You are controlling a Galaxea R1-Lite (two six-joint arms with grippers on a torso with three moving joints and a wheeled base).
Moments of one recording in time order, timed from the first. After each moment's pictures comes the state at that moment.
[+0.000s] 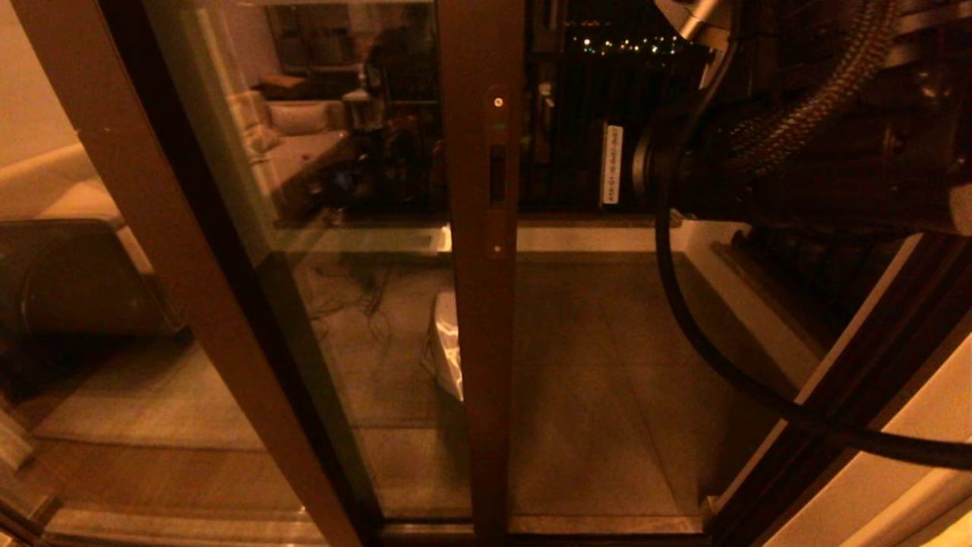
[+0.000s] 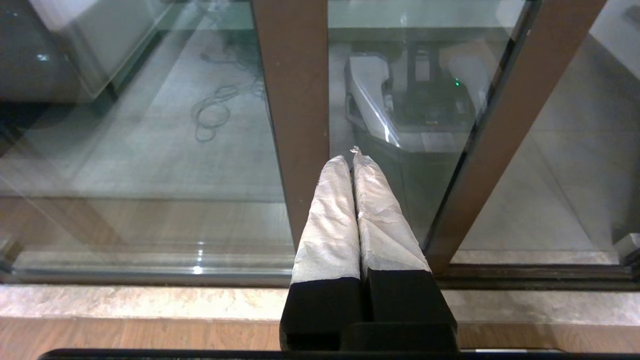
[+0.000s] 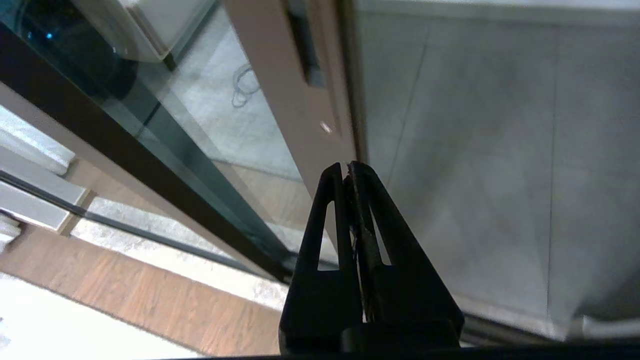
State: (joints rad) left arm 0.00 0.00 -0.05 0.14 -0.01 0.03; right arm 0.83 1.69 -1.72 0.30 -0.40 0.27
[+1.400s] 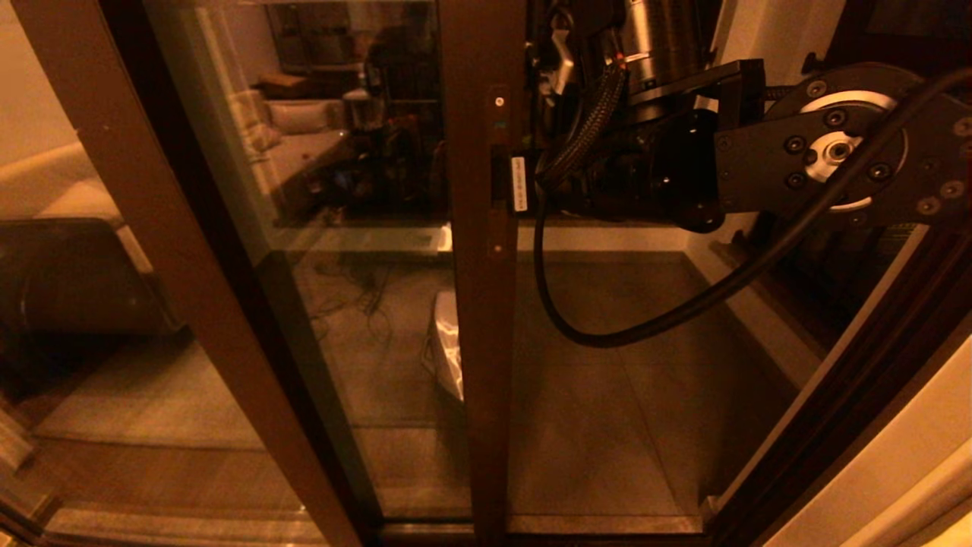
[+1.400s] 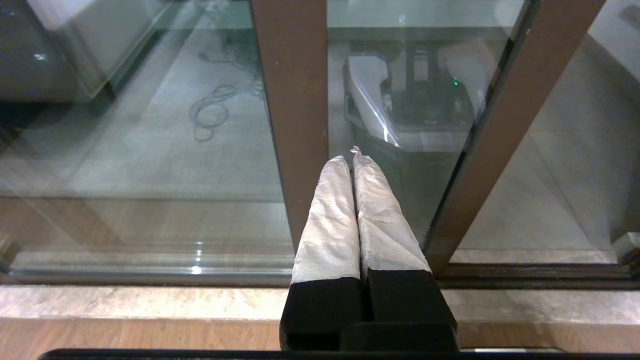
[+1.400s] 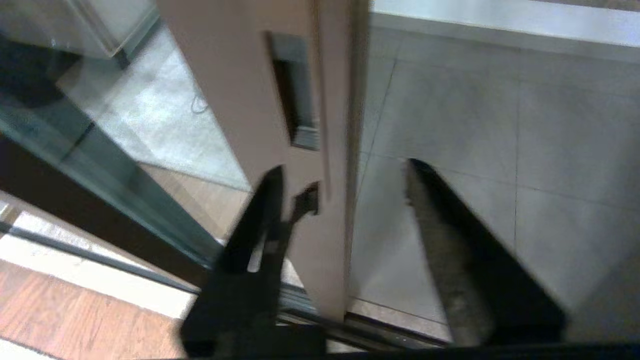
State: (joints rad) left arm 0.00 0.00 -0.05 0.14 -0.01 0.03; right arm 0.77 1.97 -1.97 0.27 -0.42 0.16
